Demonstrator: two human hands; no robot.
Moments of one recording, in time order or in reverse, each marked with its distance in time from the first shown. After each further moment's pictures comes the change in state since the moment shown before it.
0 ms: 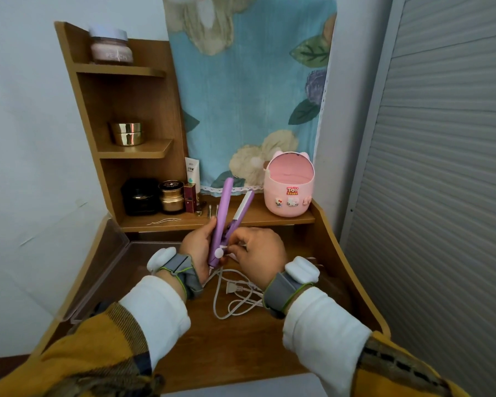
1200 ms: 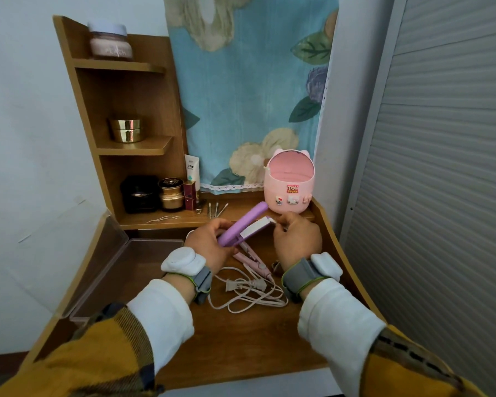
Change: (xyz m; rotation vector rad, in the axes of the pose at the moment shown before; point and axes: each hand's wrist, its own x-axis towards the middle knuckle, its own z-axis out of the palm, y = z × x) left_hand -0.025 0.003 0.006 1.117 0.152 0.442; right_hand 0.008 0.044 -0.011 0.023 0.405 0.432
